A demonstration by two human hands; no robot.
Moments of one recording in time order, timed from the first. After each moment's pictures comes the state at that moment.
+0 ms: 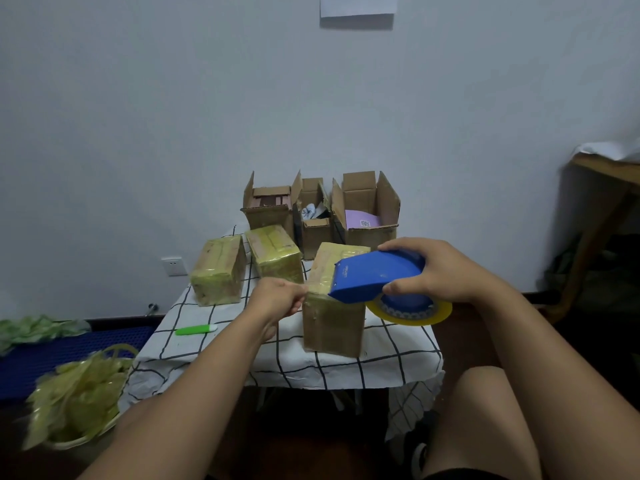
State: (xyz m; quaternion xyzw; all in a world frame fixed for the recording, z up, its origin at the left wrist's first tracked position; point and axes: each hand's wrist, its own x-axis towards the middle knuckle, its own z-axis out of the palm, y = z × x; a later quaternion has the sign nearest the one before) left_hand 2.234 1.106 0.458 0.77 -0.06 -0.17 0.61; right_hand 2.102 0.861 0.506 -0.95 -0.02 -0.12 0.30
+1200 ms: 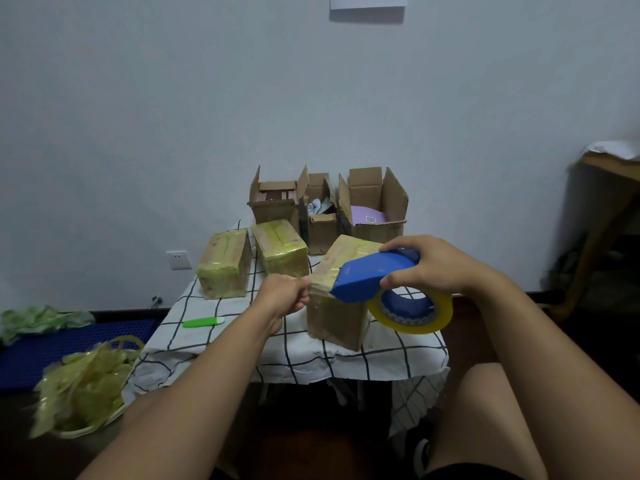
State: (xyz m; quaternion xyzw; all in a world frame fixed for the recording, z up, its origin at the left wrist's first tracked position) left_hand 2.244 1.107 0.448 0.75 -0.04 -0.18 0.63; right_hand 2.118 0.877 0.510 -0.95 0.04 -0.07 0.30
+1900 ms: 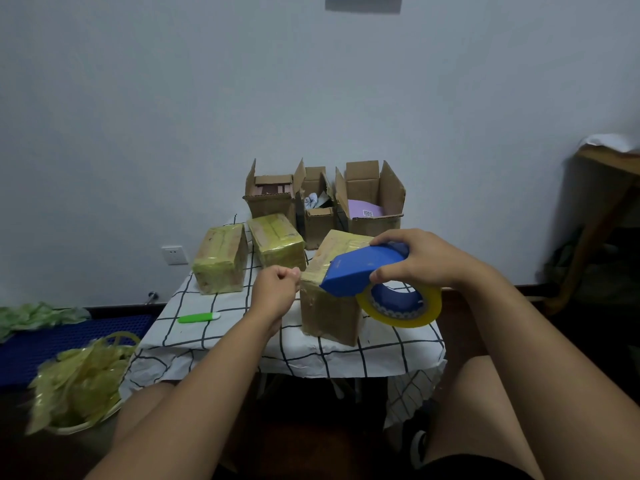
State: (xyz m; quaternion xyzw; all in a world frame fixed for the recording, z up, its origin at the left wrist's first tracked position) left_hand 2.248 1.104 0.428 0.77 -0.06 -0.05 0.63; right_hand 2.121 0.891 0.512 -0.95 0.05 -0.06 0.30
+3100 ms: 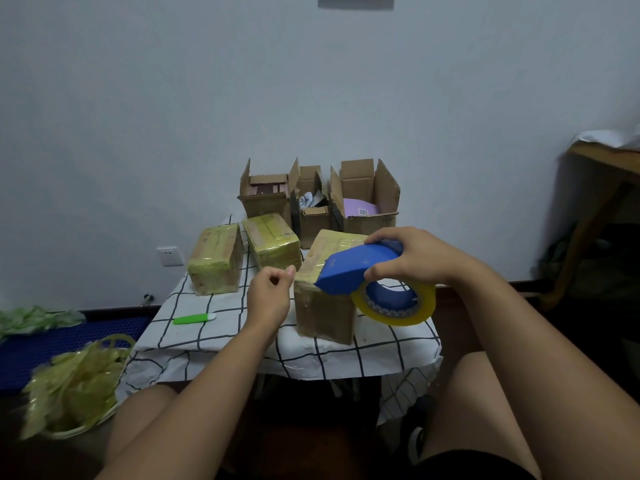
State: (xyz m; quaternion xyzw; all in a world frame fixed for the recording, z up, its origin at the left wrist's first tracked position) left_hand 2.241 1.105 0.418 0.79 -0.08 0.03 0.60; right_hand 2.119 0.894 0.516 -0.95 0.05 -0.06 0.30
